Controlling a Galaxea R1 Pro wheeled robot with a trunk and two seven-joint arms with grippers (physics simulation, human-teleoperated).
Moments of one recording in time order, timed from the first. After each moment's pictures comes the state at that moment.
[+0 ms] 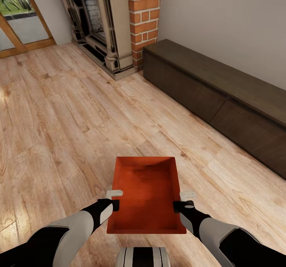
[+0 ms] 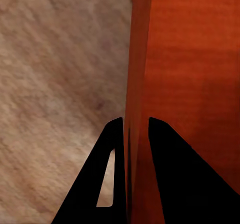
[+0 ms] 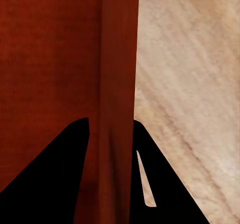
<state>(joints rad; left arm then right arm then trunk) -0.89 -0.14 0.00 -0.02 0.06 0.18 0.19 -0.84 0.09 0.51 0.00 -0.44 -0.03 -0.20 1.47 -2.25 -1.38</state>
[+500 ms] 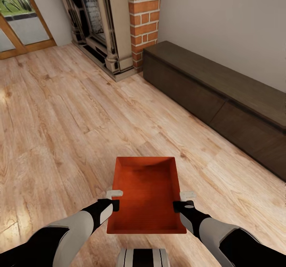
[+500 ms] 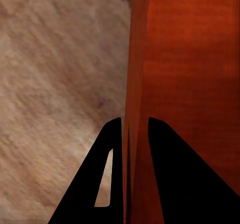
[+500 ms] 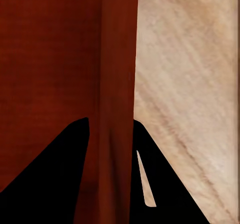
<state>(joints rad) -0.89 -0.13 0.01 -0.02 0.06 0.18 0.19 -0.84 0.09 0.51 0.00 -0.44 -0.03 -0.20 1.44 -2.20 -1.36</state>
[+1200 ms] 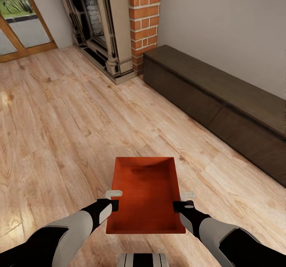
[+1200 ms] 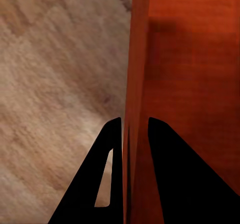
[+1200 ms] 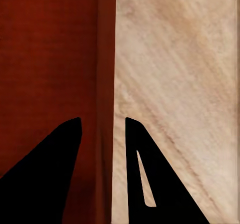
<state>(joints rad) -0.89 -0.13 0.01 -0.02 0.06 0.18 0.19 -0.84 0.09 0.51 0.00 -0.44 -0.03 -0.20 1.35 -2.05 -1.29</state>
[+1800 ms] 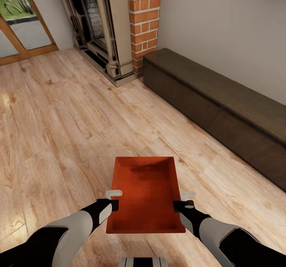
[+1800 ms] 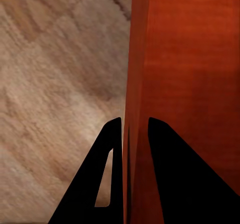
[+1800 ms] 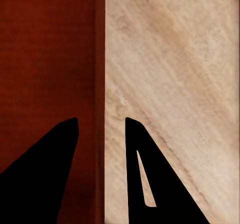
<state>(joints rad) -0.89 -0.13 0.01 -0.02 0.06 0.18 0.19 -0.84 0.09 0.51 0.00 -0.44 -0.04 -0.20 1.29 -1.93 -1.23</state>
